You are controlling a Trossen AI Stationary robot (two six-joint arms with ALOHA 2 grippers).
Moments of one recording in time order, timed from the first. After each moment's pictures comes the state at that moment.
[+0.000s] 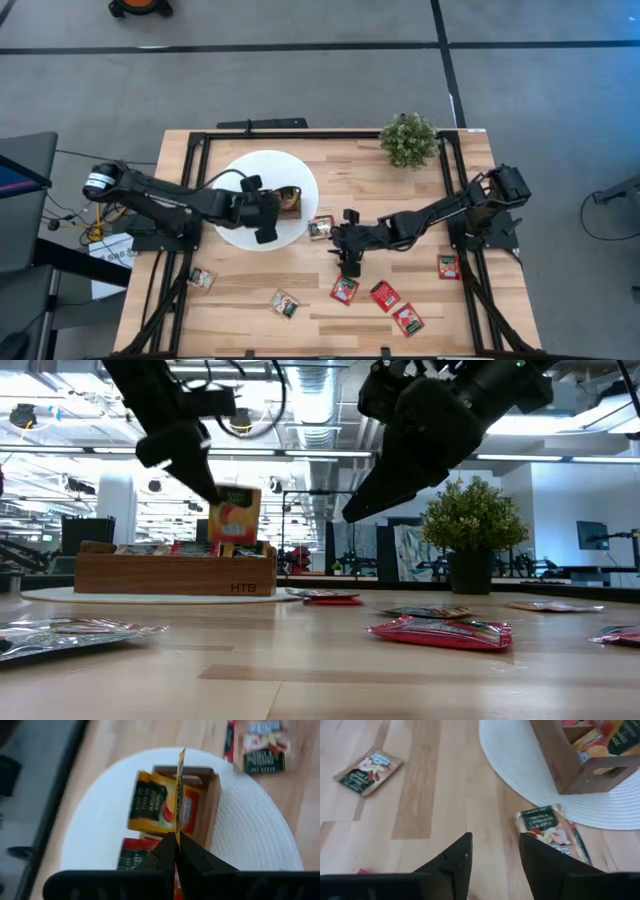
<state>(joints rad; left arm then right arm) -0.13 1.33 0.88 -0.62 -0.57 -0.19 0.26 1.70 0.94 0.01 0.22 0.12</state>
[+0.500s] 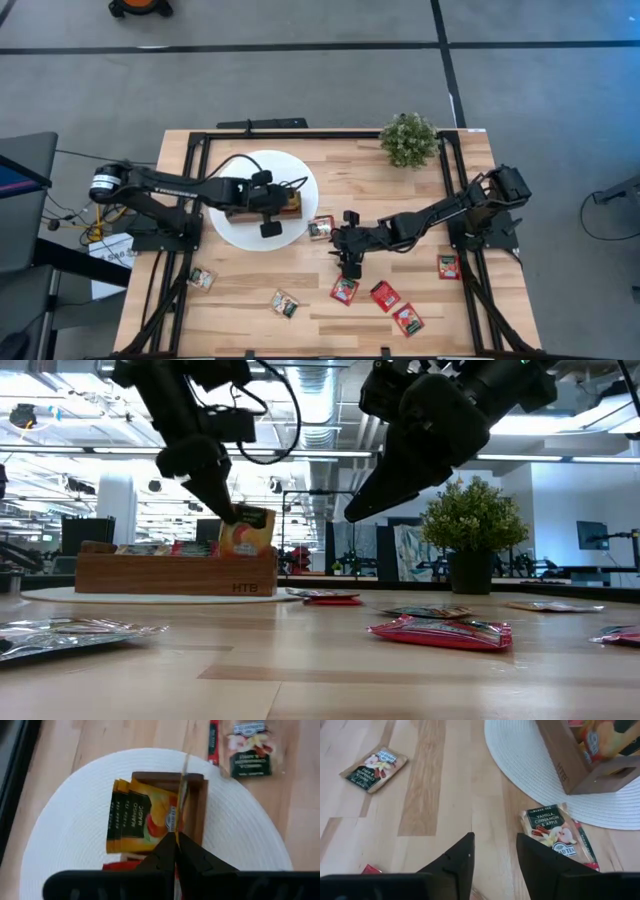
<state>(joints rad) 0.04 1.39 0.88 -0.51 -0.31 -0.03 0.27 1.70 0.94 0.01 0.21 0.12</state>
